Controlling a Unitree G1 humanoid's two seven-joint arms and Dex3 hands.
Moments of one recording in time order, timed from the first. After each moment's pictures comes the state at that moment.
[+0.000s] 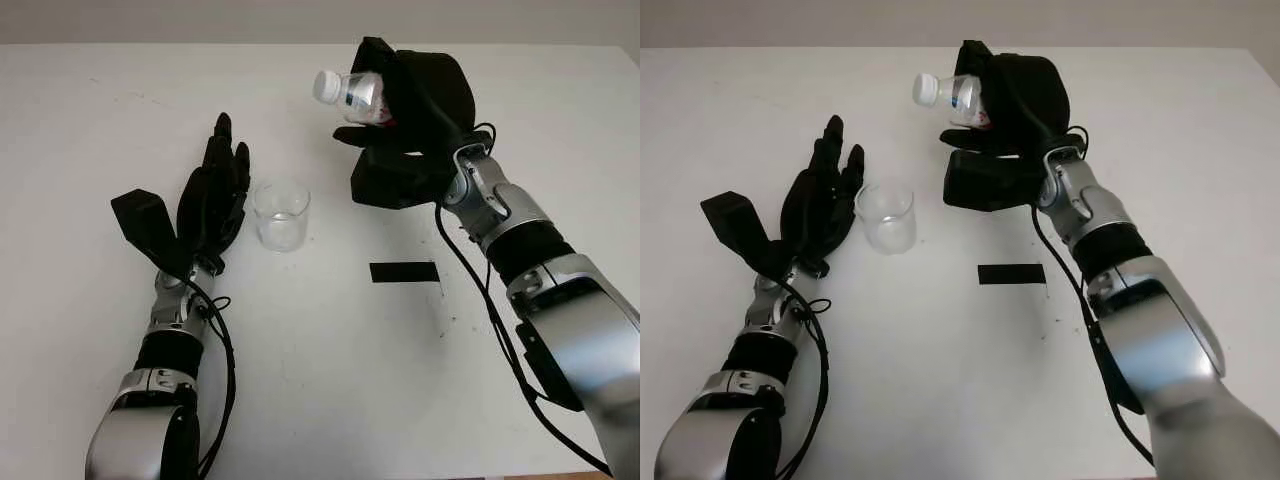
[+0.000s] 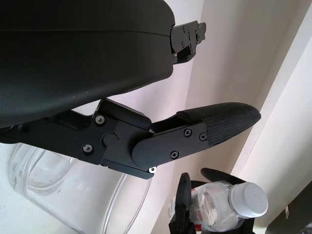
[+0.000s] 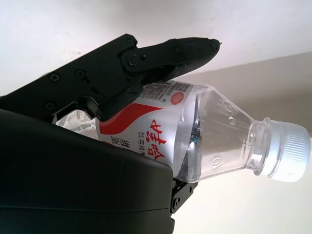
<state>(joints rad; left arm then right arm) -0.69 0.09 0.23 0.78 -0.31 -0.25 -0.37 -1.11 -0.39 0.41 0.97 -0.77 -0.30 -0.47</state>
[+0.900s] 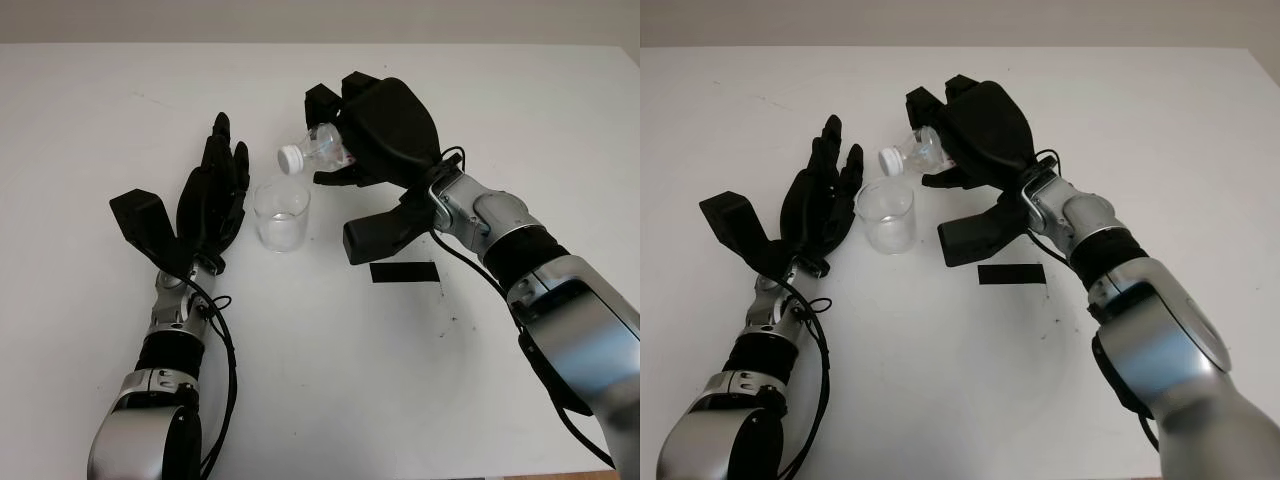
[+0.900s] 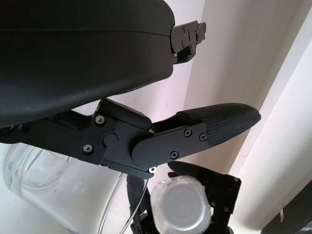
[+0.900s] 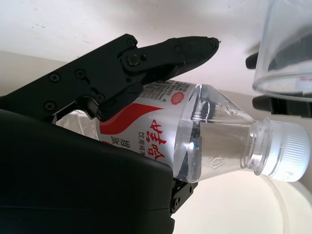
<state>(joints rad) -0.68 0.08 0.25 0.76 -0.31 -0.23 -0.37 -1.12 -0.42 0.63 0.99 -1.03 -0.41 -0.64</state>
